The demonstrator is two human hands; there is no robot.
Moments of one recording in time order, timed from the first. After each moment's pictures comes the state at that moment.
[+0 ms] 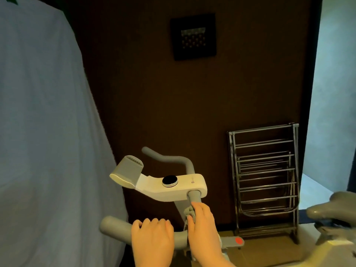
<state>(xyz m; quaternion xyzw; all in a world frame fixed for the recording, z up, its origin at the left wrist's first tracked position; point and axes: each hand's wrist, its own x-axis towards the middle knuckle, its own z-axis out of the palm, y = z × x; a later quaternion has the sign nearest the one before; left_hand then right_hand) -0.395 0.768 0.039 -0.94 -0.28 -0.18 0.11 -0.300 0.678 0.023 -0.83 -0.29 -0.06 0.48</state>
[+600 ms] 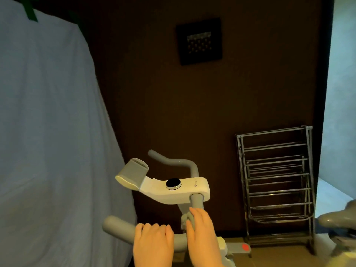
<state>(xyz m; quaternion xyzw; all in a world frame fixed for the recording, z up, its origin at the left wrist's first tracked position) -0.402 0.759 0.015 -0.91 -0.31 -0.22 0.15 -0.298 0.676 0.013 -0.81 -0.32 -0.06 0.49</state>
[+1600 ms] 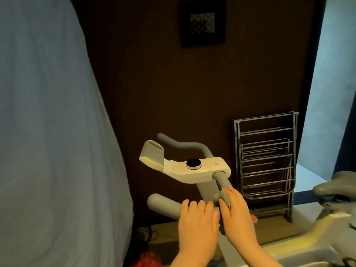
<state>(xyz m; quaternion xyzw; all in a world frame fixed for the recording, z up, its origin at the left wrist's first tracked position) -0.421 0.782 0.028 -0.96 -0.09 -0.27 0.06 -0.335 0.697 -0.001 -0.82 -0.22 -0.11 0.51</state>
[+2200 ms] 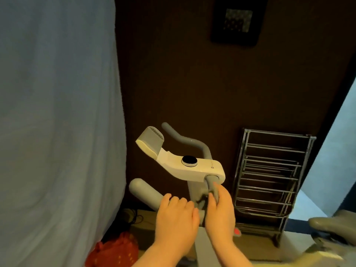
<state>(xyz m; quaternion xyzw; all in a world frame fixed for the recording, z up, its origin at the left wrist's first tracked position) -0.407 0.772 0.027 -0.95 -0.17 -0.25 0.04 -0.313 0.699 0.010 -0.81 -0.22 -0.12 0.53</state>
